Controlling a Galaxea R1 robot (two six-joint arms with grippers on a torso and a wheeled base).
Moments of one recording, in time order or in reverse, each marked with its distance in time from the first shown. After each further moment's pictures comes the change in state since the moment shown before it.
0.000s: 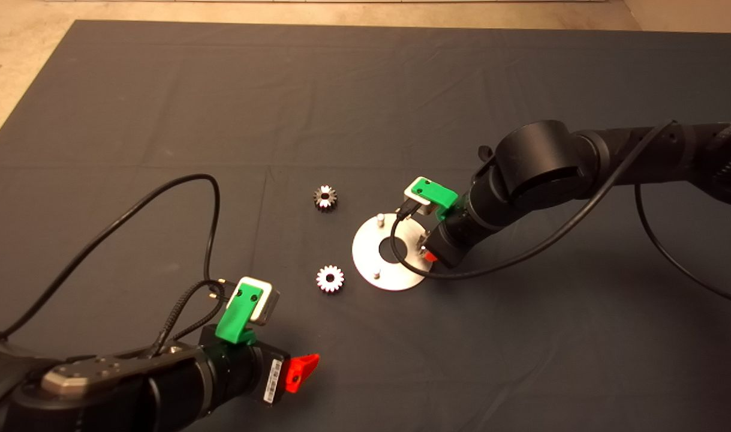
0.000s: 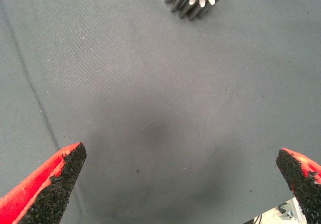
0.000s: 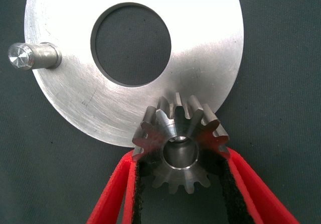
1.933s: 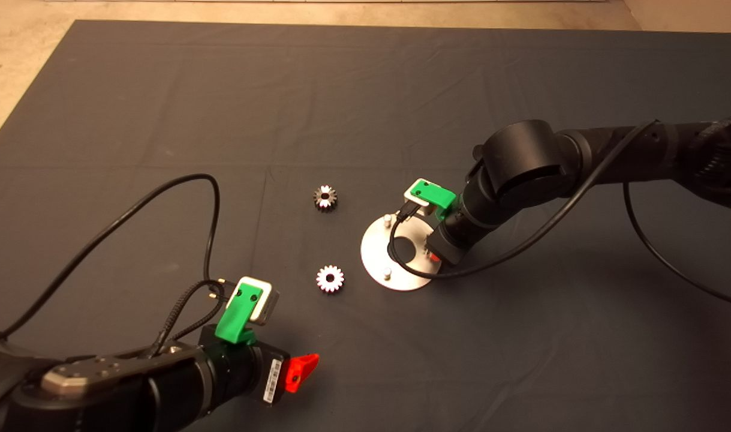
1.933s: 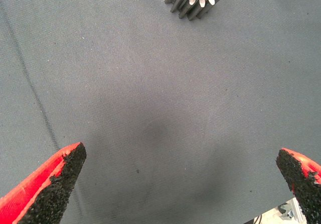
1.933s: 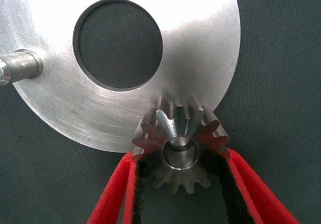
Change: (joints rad) left arm 0.000 -0.001 0.000 0.000 0.000 0.000; right arm -0.002 0.042 -0.039 0.002 -0.103 0.000
